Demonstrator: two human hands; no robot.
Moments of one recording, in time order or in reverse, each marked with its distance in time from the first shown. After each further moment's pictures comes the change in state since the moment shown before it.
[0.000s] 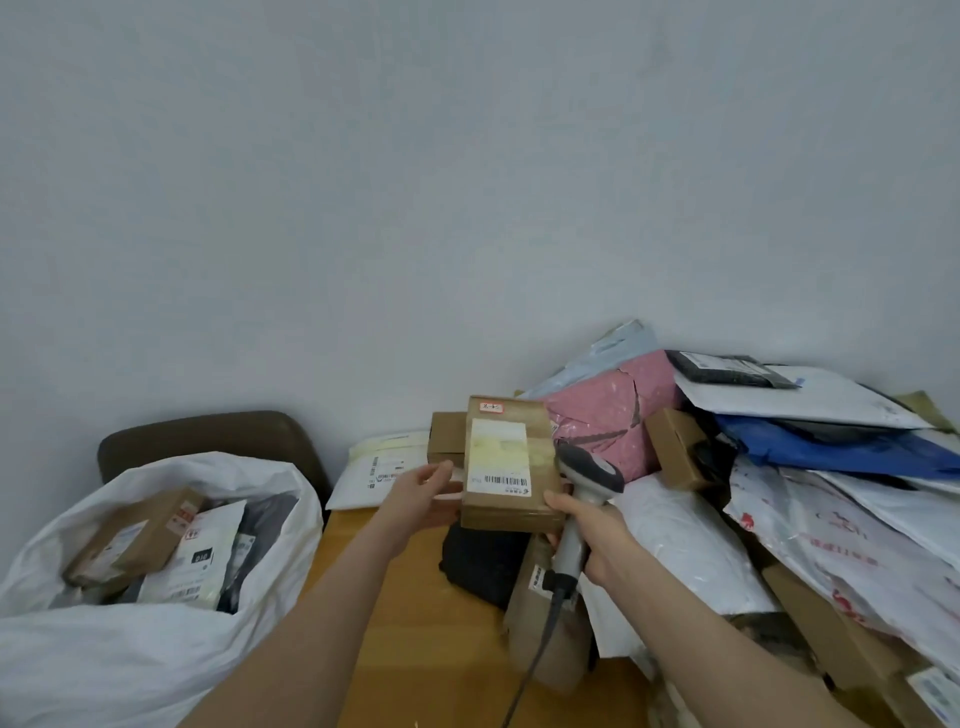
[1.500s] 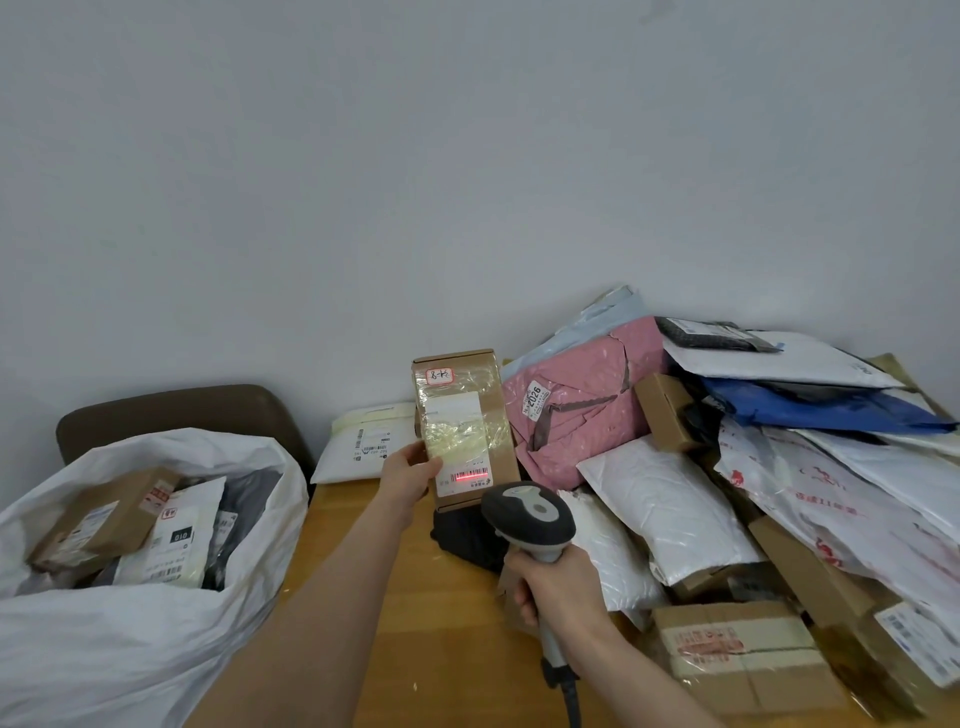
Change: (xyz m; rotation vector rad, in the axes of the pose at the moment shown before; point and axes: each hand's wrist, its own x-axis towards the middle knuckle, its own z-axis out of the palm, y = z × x) left_hand 0.028 -0.032 0.003 -0.120 0.159 -0.067; right_hand -0.075 0.071 0.013 -0.560 0.044 -0.135
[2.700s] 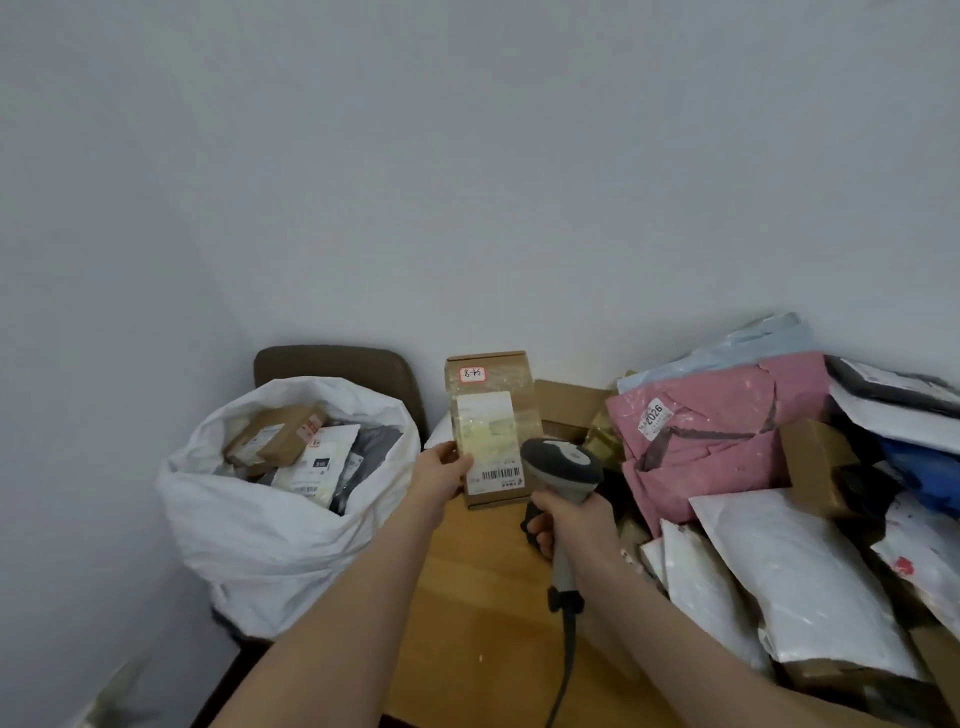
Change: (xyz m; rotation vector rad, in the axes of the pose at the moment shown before) left_hand -0.049 -0.002 -0.067 -0.071 0.258 -0.012; right_hand 0.035 -0.038 0.052 0.143 -0.236 -0.092
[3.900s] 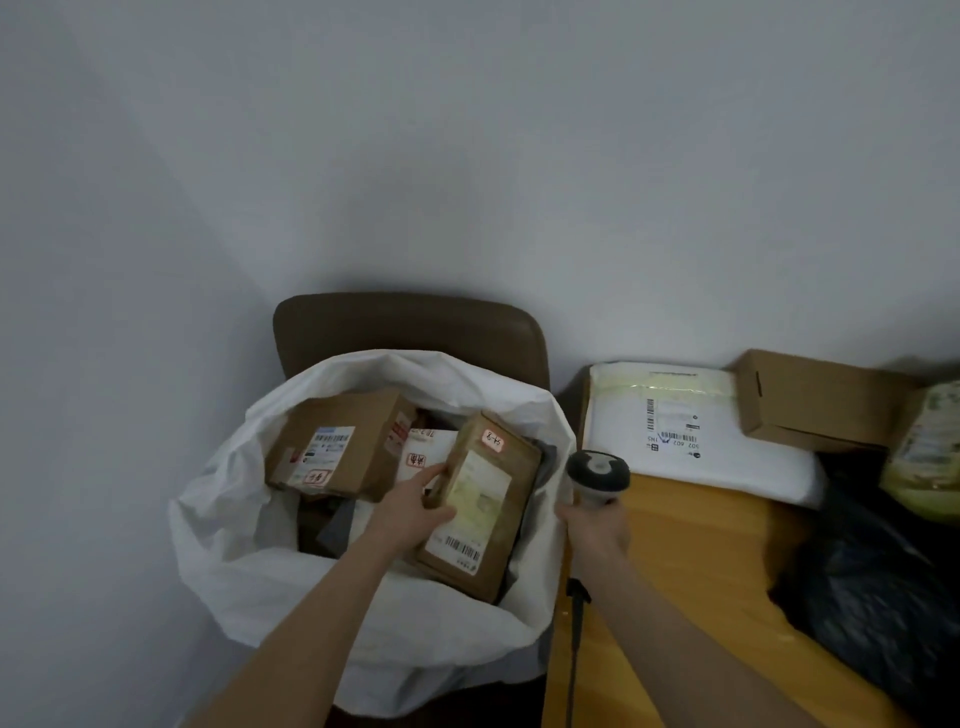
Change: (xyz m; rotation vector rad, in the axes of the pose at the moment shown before) left_hand 0.312 -0.102 -0.296 0.742 -0.318 -0.089; right_hand 0.249 0.091 0.333 -0.233 0.326 0.393
